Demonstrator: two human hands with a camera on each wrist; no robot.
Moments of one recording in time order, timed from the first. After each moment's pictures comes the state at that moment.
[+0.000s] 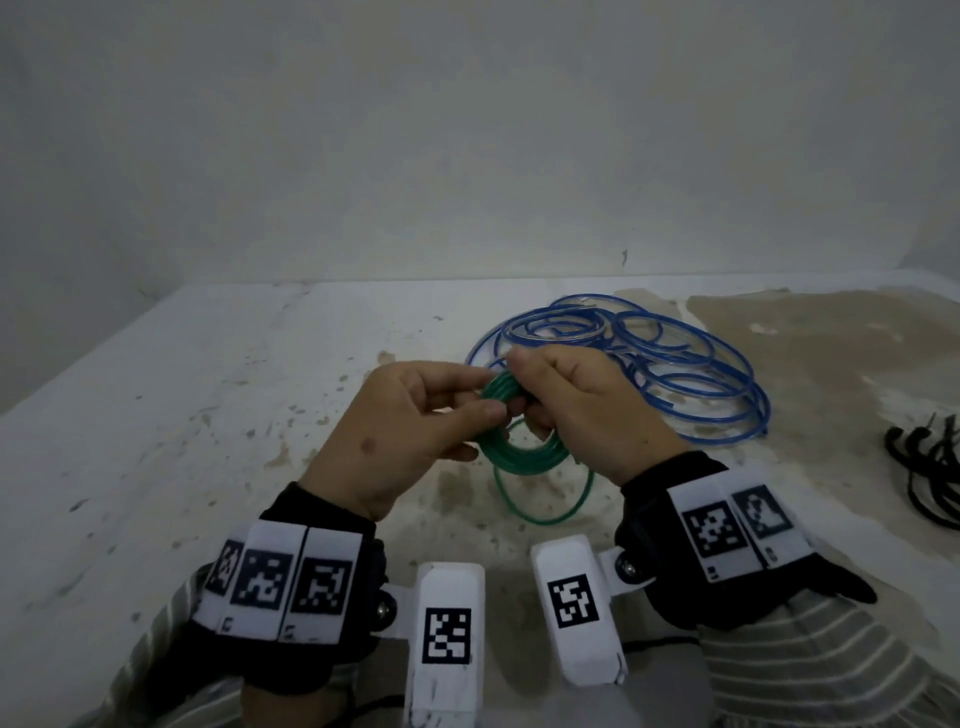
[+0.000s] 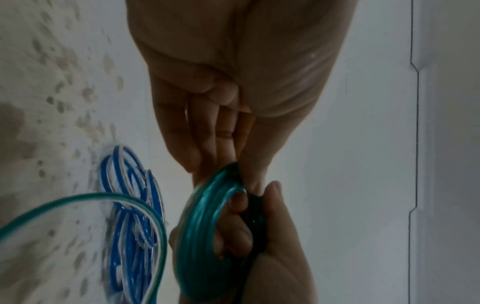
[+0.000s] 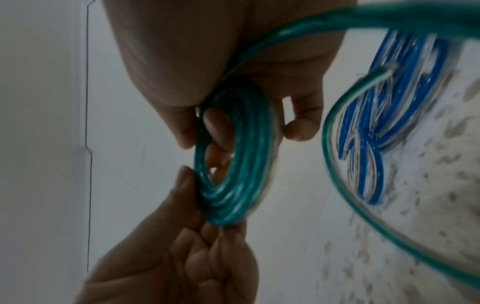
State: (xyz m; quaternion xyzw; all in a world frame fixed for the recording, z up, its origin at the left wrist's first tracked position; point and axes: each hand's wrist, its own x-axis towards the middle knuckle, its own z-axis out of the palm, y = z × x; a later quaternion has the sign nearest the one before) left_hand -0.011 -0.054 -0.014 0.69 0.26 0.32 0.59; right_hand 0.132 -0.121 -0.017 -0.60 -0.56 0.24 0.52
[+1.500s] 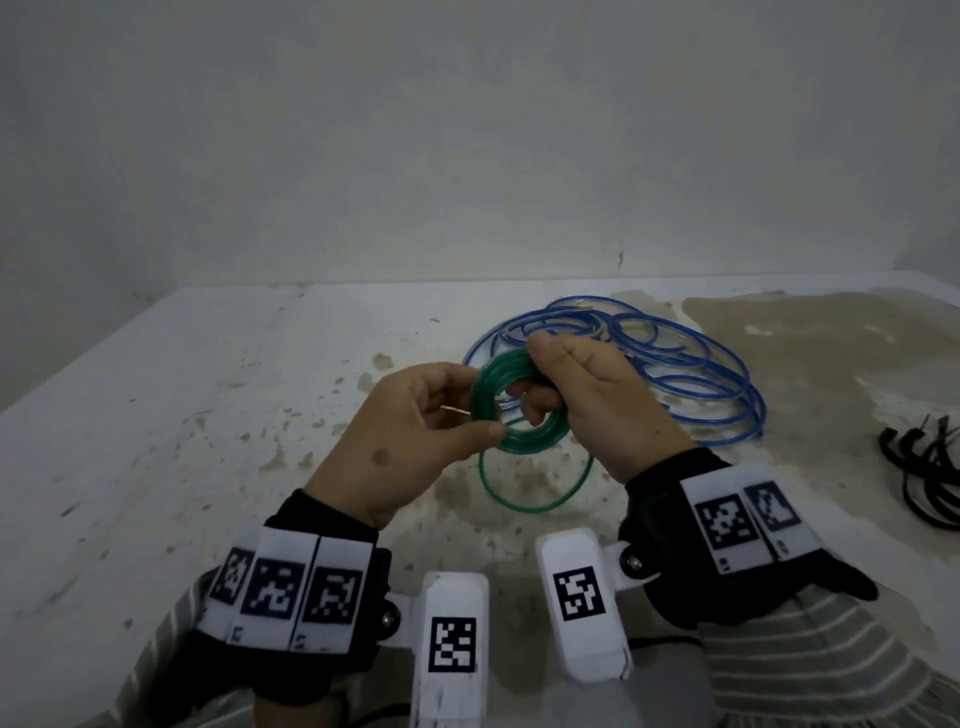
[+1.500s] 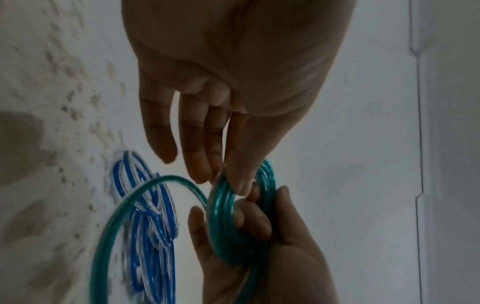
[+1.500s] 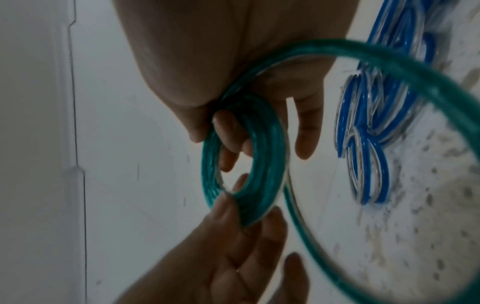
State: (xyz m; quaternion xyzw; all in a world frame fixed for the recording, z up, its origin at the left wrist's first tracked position) left_hand -0.007 -0.052 -0.021 0.70 0.26 0.32 0.58; right_hand 0.137 -0.118 -0.017 -0.58 -0.51 0.26 0.57
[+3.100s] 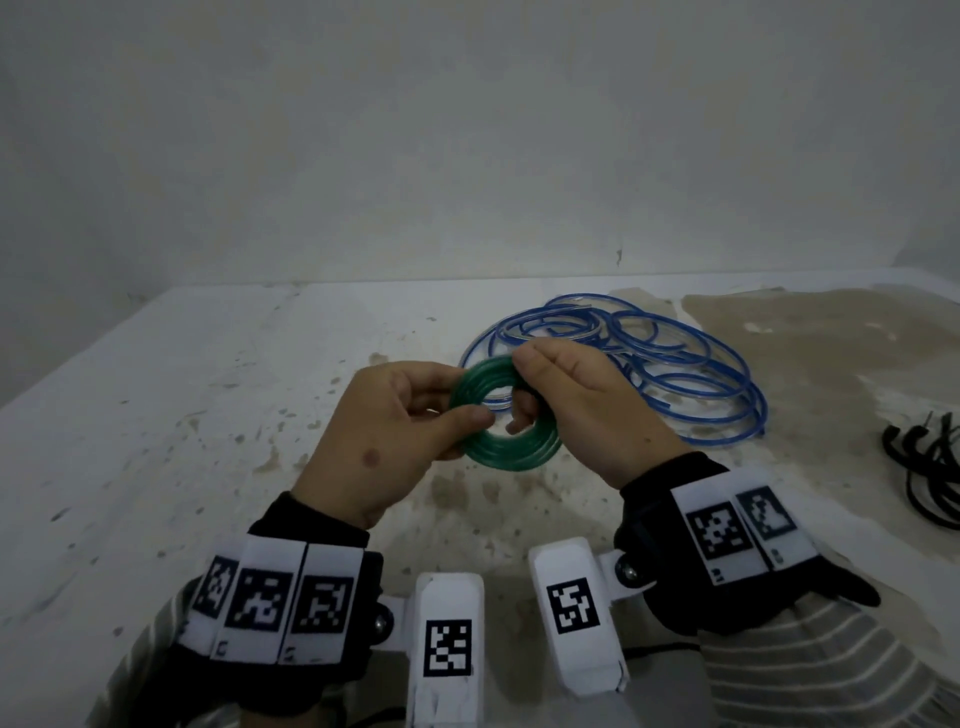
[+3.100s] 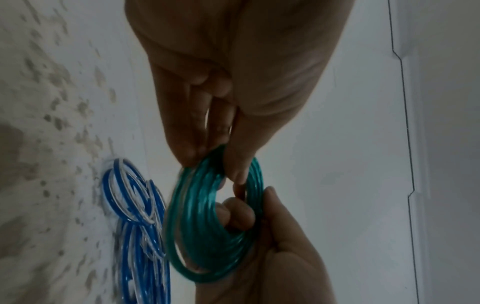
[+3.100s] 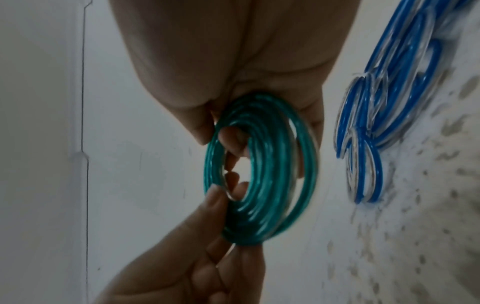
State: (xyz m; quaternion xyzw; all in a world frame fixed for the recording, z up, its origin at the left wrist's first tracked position) left_hand -0.009 -0.049 -0.020 0.72 0.27 0.35 0.53; right_hand 0.135 -0.116 -0.021 -0.59 -0.54 0.25 0.55
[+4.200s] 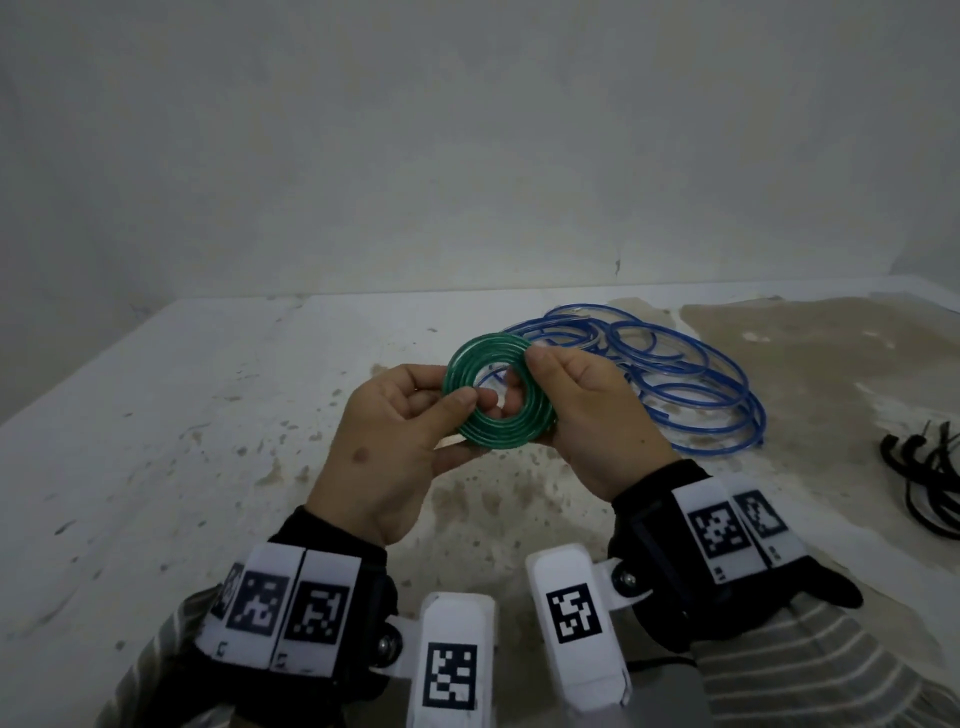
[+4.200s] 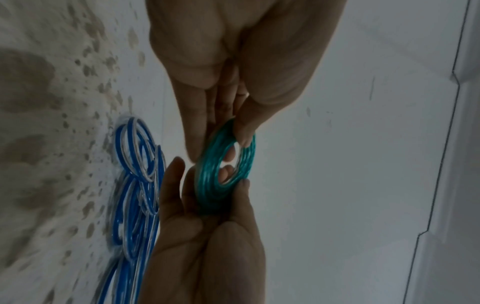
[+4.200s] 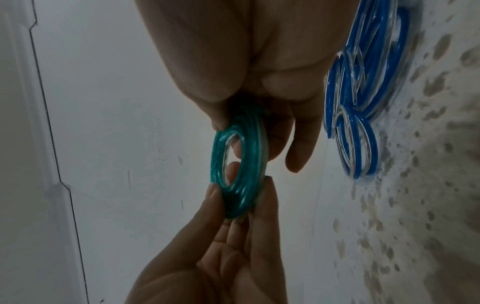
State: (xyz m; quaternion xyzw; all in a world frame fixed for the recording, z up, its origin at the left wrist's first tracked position) left_hand -0.001 -0.053 -0.021 0.56 0.24 0.41 0.68; right_hand 0.132 -0.111 -0.023 -0.53 -0.43 0.34 0.64
